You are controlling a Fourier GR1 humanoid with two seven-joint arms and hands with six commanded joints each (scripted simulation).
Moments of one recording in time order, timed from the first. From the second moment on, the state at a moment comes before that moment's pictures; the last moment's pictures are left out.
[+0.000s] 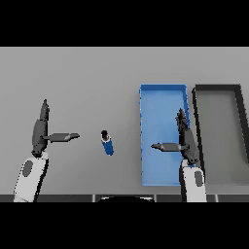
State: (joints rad) left arm -0.11 0.43 -0.16 -1.48 0.24 0.26 0.01; right arm 0.00 0.00 0.00 -1.57 0.00 0.00 0.00
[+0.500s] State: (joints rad) left arm -0.09 0.58 -0.18 -1.44 0.29 -0.04 -0.09; right arm 0.09 -0.13 0.08 -1.65 0.15 0.05 -0.07
